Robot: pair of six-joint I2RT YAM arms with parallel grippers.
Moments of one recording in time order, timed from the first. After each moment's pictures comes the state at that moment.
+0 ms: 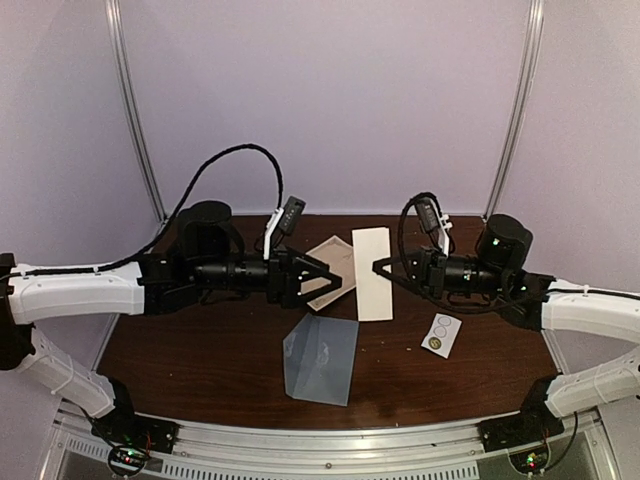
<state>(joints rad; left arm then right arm) -0.97 1.35 0.95 0.24 0.48 -0.47 0.74 1.11 0.68 0.46 -0.66 0.61</state>
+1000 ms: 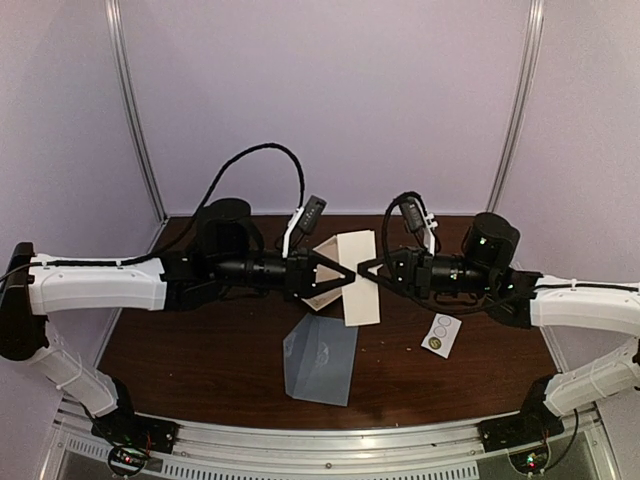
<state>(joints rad) -0.99 1.47 1.02 0.33 0.58 -0.50 0.80 1.20 0.72 0.52 -0.66 0.62</state>
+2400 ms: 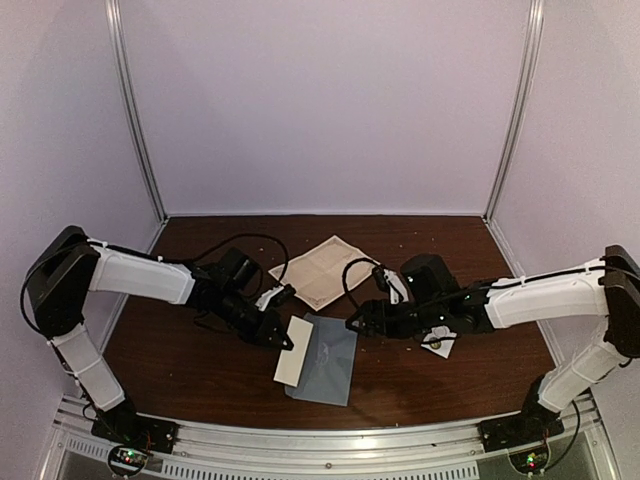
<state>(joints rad) -0.72 1.69 0.90 -0.25 0.69 -0.36 0.87 1.46 0.75 0.04 -0.22 0.75</state>
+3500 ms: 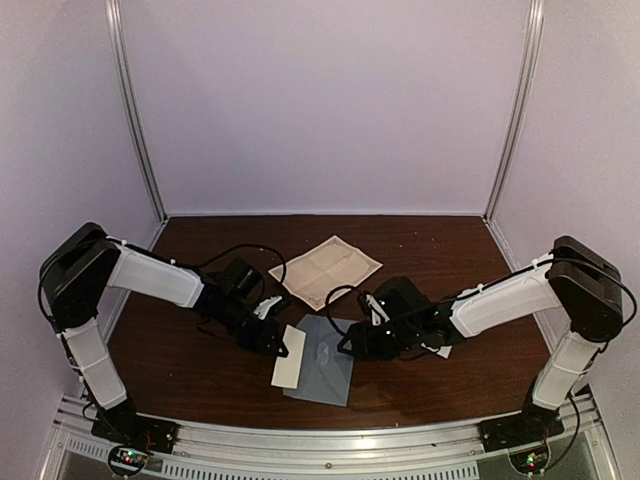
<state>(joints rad) -0.70 1.80 0.88 -0.24 0.62 -0.35 0.93 1.71 0.78 0.10 -0.21 0.85</state>
